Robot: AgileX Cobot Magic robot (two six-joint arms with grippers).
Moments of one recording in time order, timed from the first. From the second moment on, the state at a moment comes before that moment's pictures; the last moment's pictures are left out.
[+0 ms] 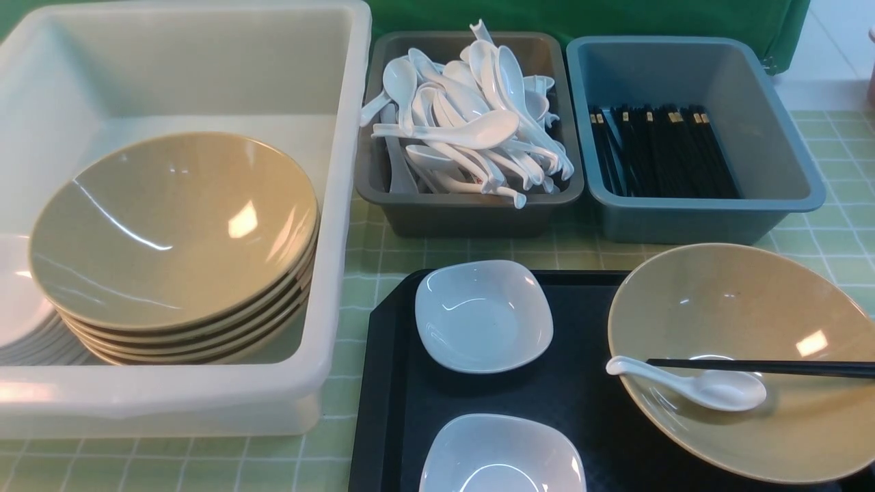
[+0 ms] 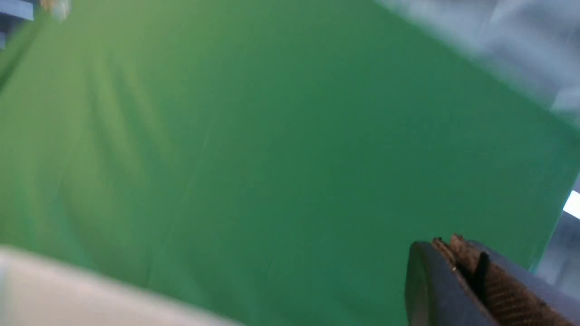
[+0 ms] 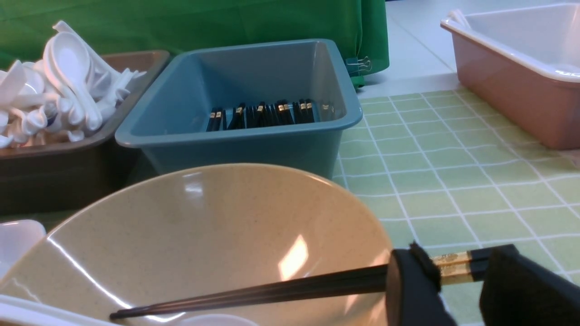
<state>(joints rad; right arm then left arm) -0.09 -0.01 0.03 -0.04 0.05 0.17 -0.08 0.26 -0.59 -0.19 0.11 -0.22</state>
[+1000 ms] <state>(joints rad) -0.09 -0.01 0.03 -0.04 0.05 0.17 -0.08 0.44 -0.64 -0.11 0.39 -0.18</state>
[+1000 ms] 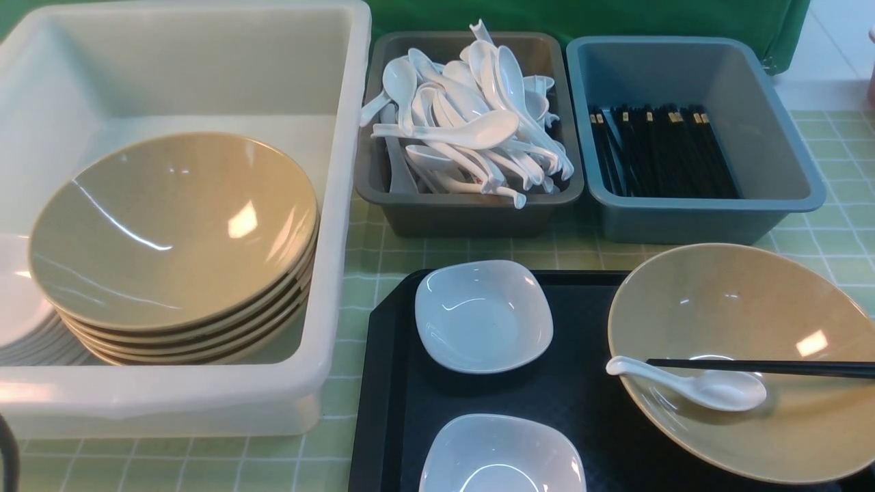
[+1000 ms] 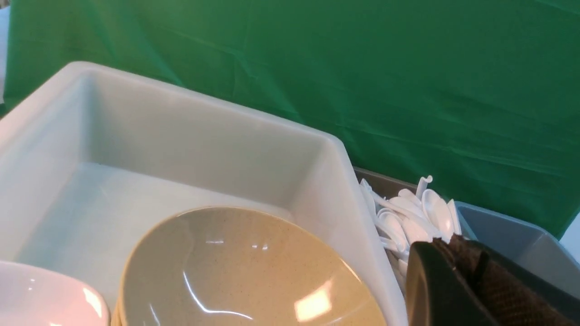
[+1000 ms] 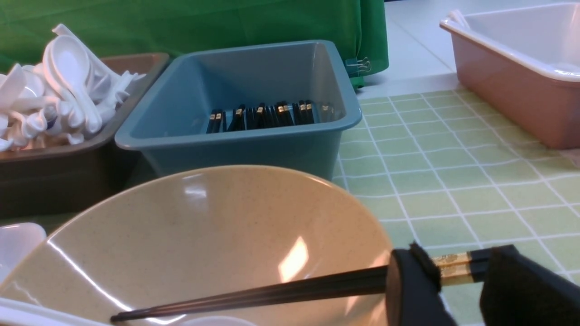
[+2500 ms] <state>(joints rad) -0.03 0.73 -0.88 0.34 0.65 -0.35 -0.46 0.76 -0.89 -0.27 0.81 0.12</state>
